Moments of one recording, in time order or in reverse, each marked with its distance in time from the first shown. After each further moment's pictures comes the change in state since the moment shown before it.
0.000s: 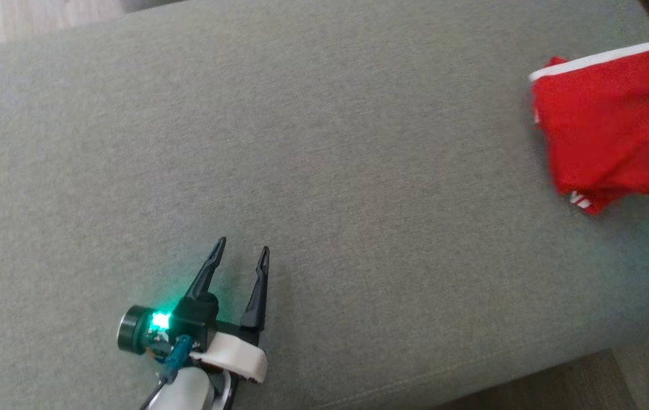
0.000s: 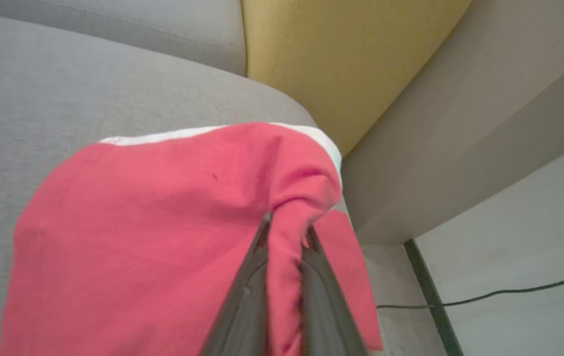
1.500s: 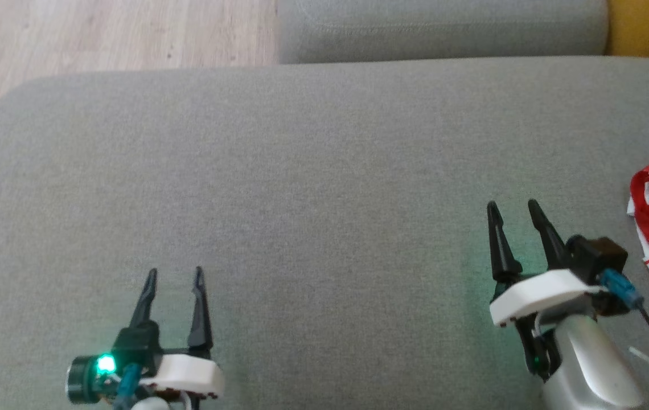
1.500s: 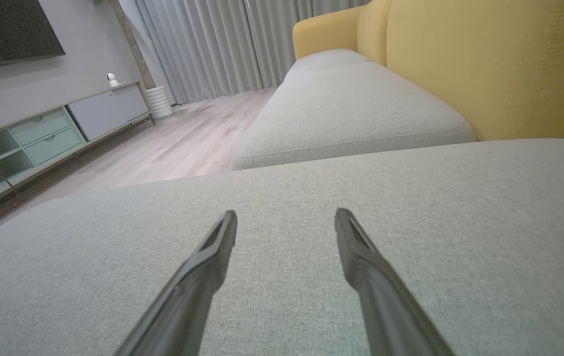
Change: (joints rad) left arm 0.111 -0.001 0.174 -0.038 -0.028 0.079 0.000; right arm 0.539 0.487 -0.357 -0.459 -0.081 0.000 -0.130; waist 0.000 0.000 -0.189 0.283
